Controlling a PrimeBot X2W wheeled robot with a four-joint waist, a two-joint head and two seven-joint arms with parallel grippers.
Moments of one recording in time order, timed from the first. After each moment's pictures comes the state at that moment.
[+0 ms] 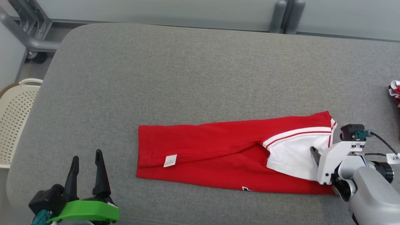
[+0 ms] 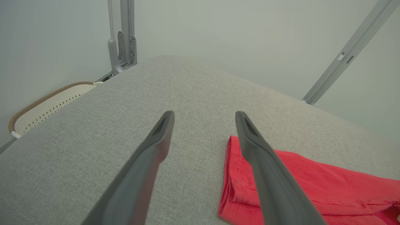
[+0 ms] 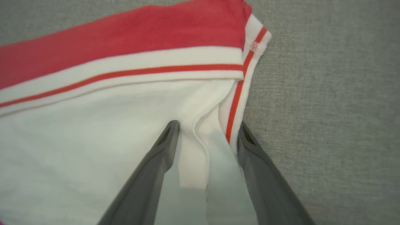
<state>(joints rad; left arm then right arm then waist) 0.01 0.10 -0.05 0.17 -0.48 -0.02 -0.26 -0.46 -0.24 0.15 0.87 0.40 0.13 0.19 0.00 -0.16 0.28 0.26</state>
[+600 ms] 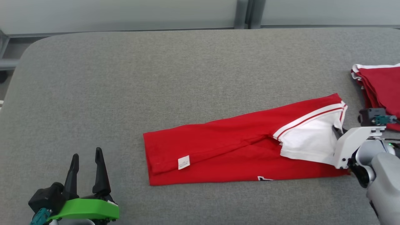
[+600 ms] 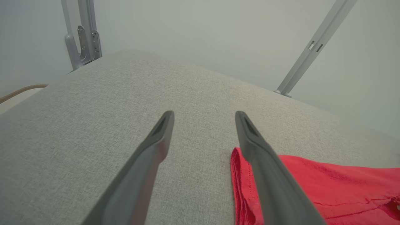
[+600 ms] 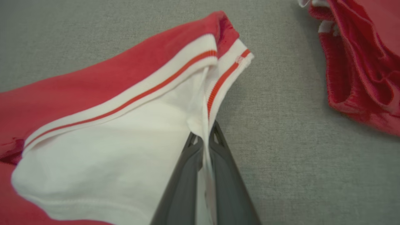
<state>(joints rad) 0.00 0.10 -0.05 0.18 -0.47 -0.03 -0.26 -0.50 -0.33 0.18 0.81 0.44 0.13 0.11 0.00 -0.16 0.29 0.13</state>
